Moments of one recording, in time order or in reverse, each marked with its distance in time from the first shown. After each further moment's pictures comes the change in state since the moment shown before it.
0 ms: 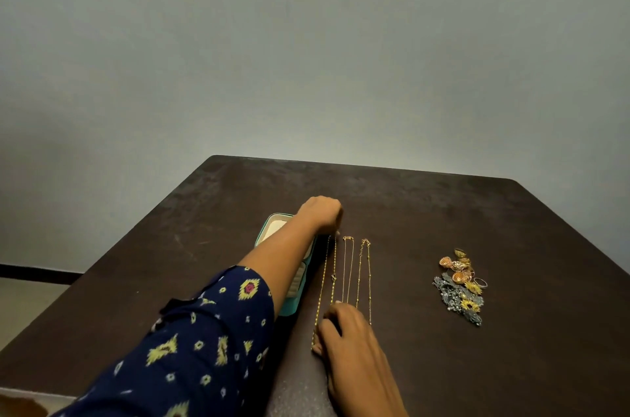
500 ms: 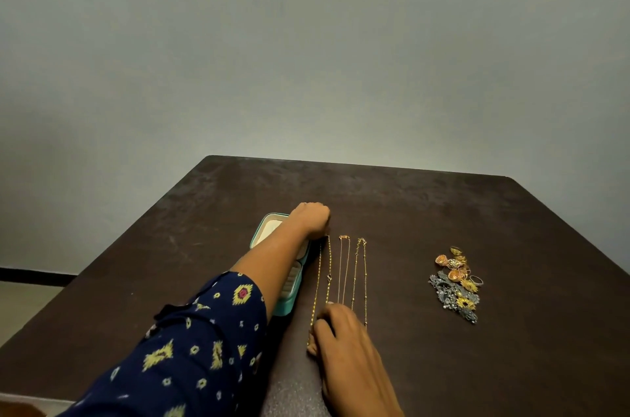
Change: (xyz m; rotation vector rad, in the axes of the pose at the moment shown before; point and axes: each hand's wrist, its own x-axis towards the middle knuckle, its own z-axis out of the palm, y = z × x) left_hand 0.001 -0.009 0.016 0.080 0.029 -0.001; right_hand 0.002 -0.007 -0.004 0.101 -0.029 0.012
